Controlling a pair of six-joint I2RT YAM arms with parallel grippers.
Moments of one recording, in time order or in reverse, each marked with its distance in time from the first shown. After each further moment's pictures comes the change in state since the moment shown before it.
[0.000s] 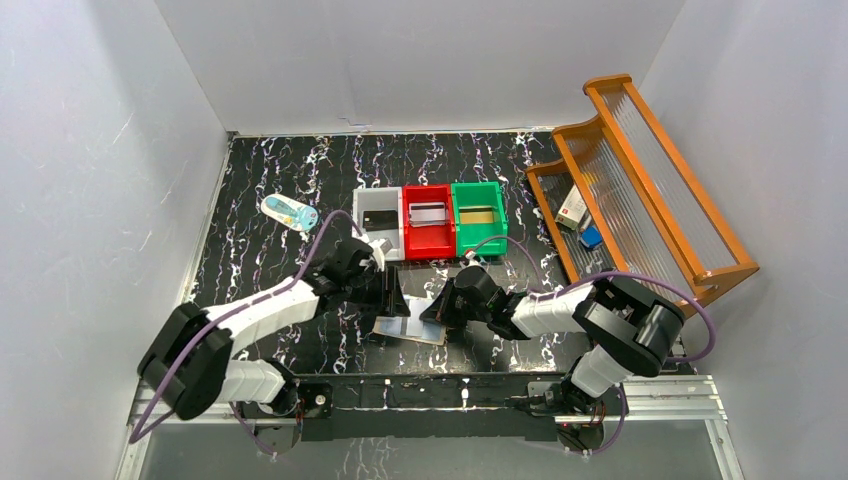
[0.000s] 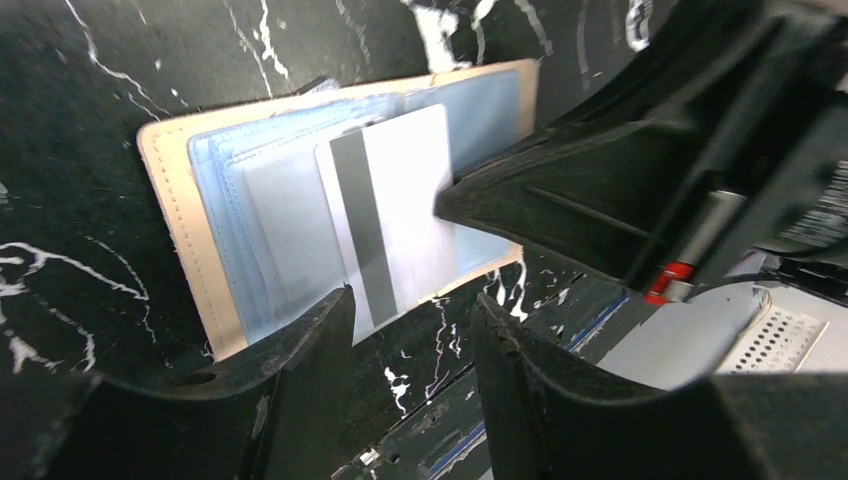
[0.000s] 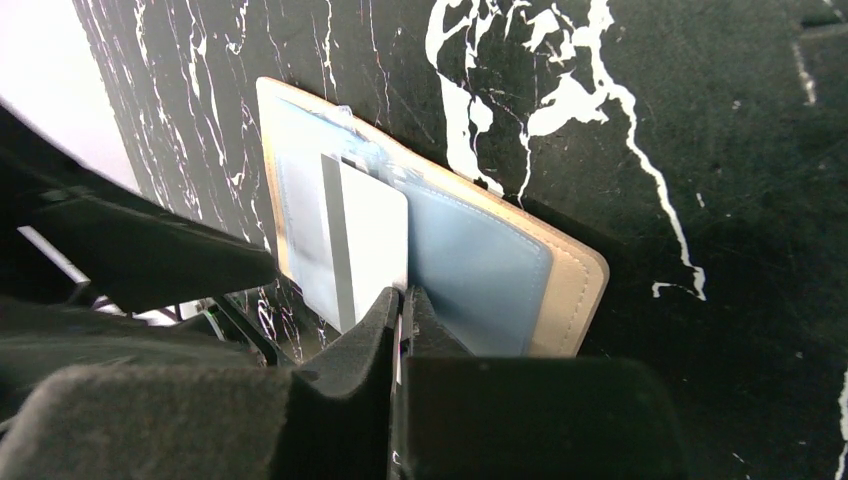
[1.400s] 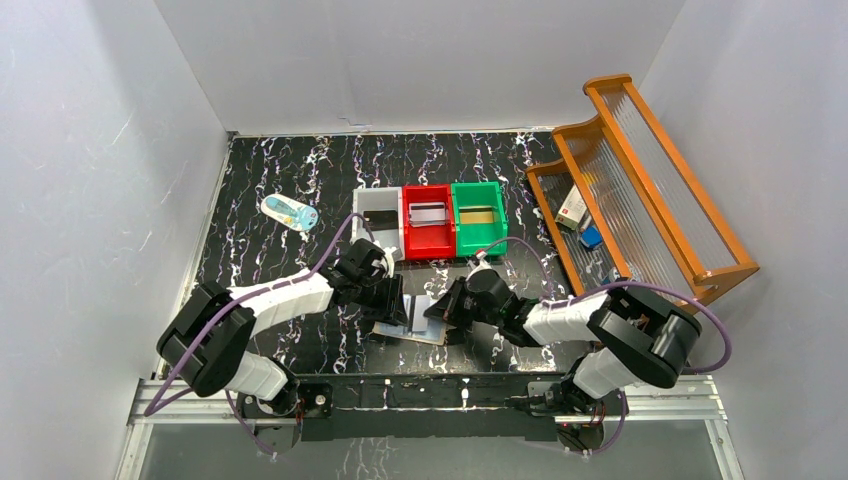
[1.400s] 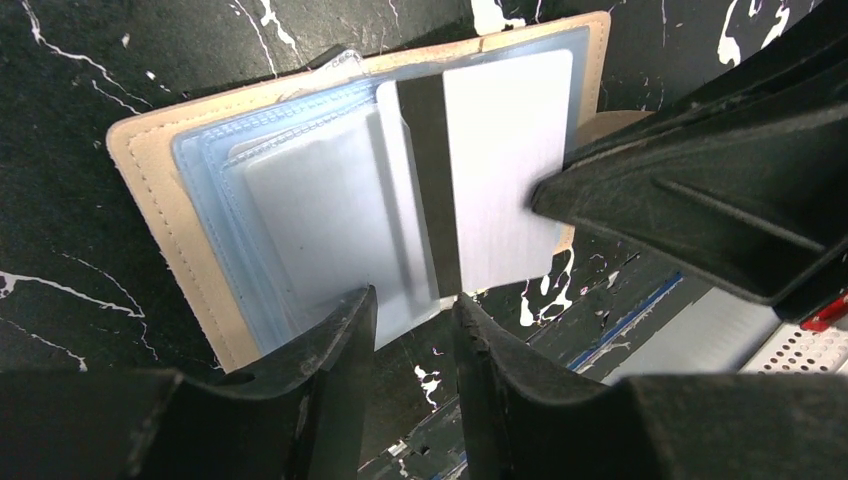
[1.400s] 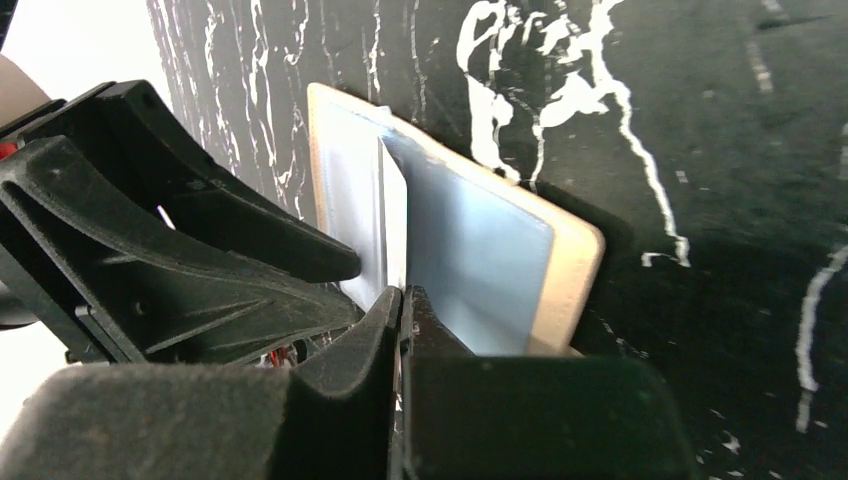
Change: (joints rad) left arm -0.022 0.176 0.051 -0.049 0.016 0.077; right arm -0.014 -0.071 -0.086 0.129 -0.002 0.024
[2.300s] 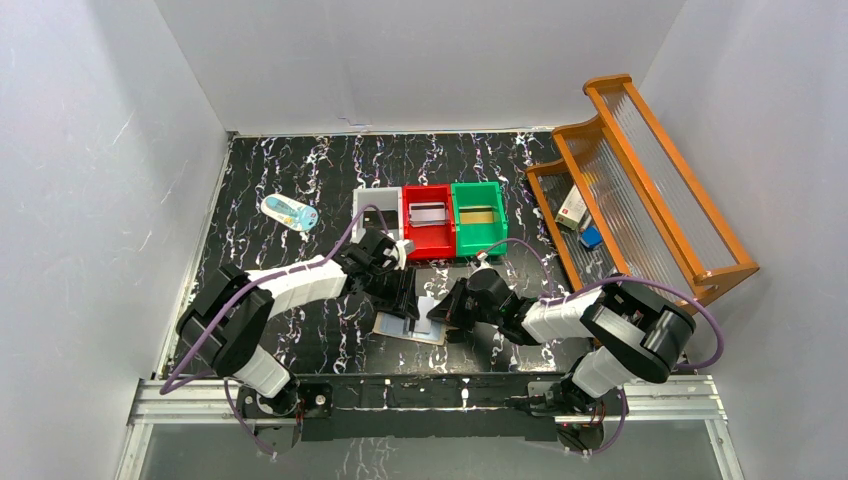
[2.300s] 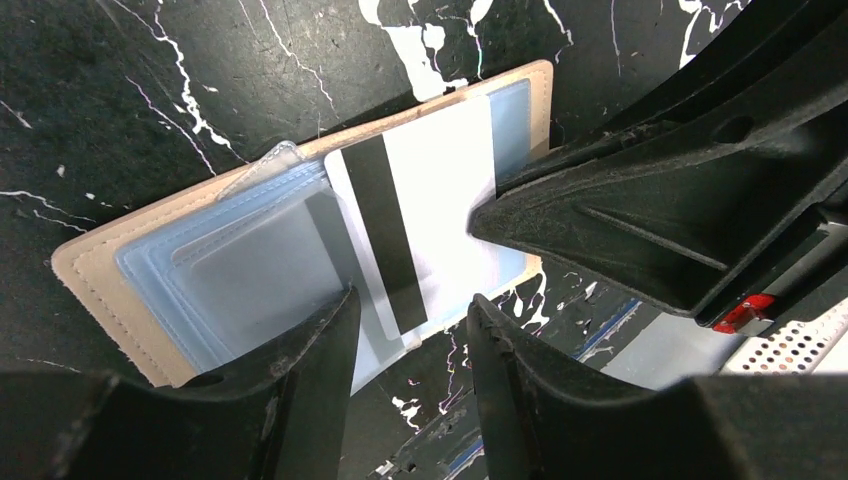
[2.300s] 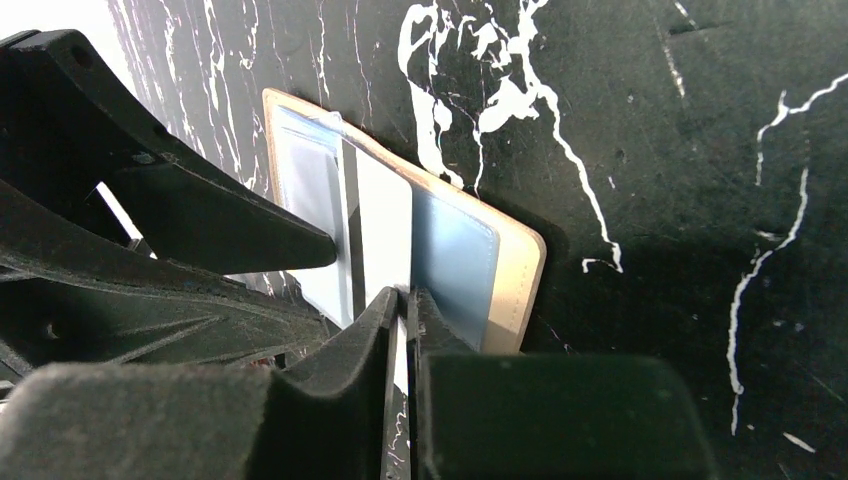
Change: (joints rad) left arm -0.011 0.120 0.123 -0.020 0.056 0.048; right arm -0.027 0.021 -0.007 -0.031 -0.013 -0.017
